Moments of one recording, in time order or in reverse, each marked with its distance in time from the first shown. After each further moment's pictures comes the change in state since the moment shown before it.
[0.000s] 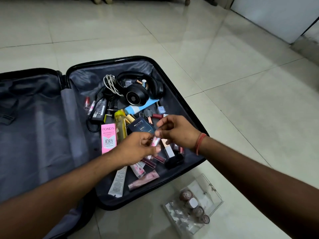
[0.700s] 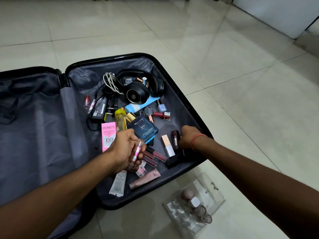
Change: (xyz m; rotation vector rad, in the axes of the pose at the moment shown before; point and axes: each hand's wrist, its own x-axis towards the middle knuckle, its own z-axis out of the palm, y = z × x) left_hand -0.004 -0.011 -0.008 -0.480 0.038 -0.414; right_hand 0.017 0.036 -0.016 -0.891 0.135 0.398
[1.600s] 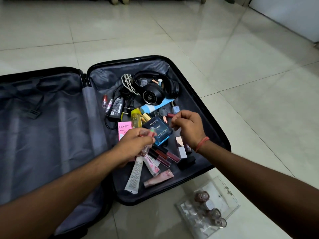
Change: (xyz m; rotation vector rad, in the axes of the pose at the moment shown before) left_hand -0.006 0.001 -0.024 0.175 0.182 0.350; right_hand -0.011 -0.049 0.006 1.136 0.290 -0.486
